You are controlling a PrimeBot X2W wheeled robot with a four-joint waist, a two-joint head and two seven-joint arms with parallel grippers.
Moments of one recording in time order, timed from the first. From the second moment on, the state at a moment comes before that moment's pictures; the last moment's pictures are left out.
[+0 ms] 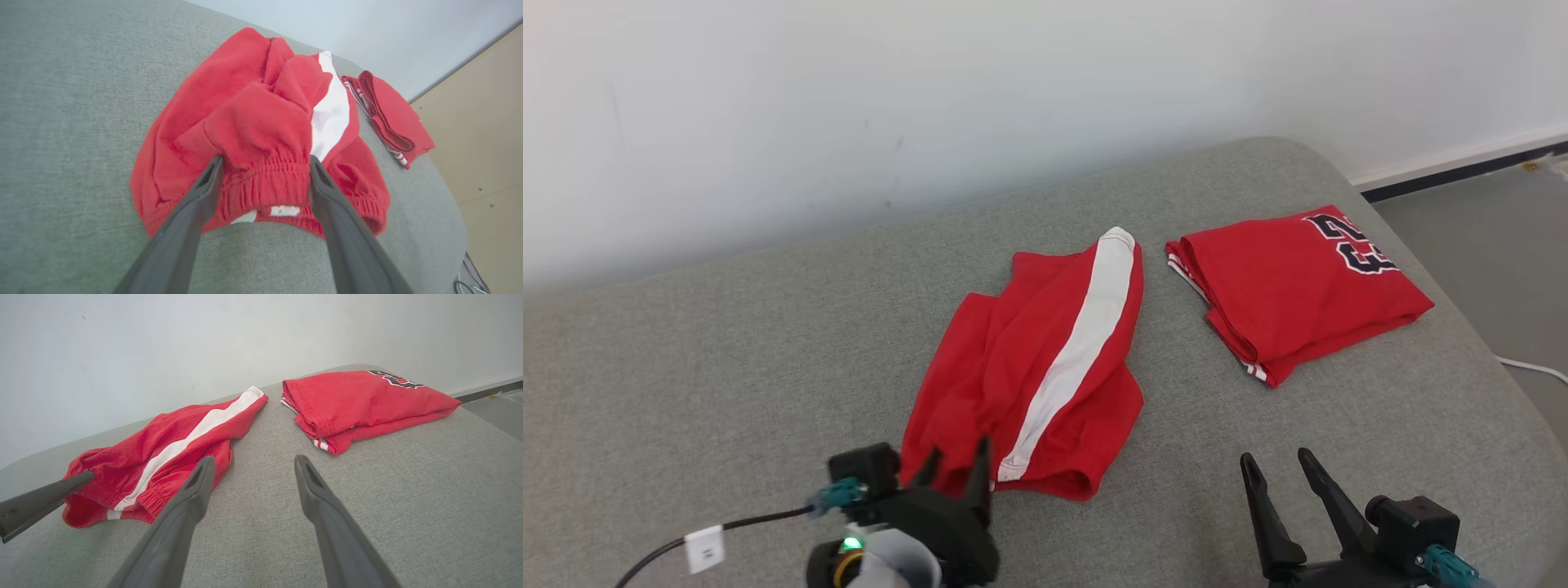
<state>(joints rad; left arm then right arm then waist) -0.39 0.06 -0.56 0.63 -0.88 0.08 -0.10 0.06 -0.05 0.07 0.05 0.24 0.13 0.00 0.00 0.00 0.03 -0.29</state>
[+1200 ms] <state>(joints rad) -0.35 0.09 -0.67 0.55 -0.80 0.19 -0.07 0.06 -0.05 0.08 0.03 0.24 0.13 0.01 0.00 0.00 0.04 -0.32</state>
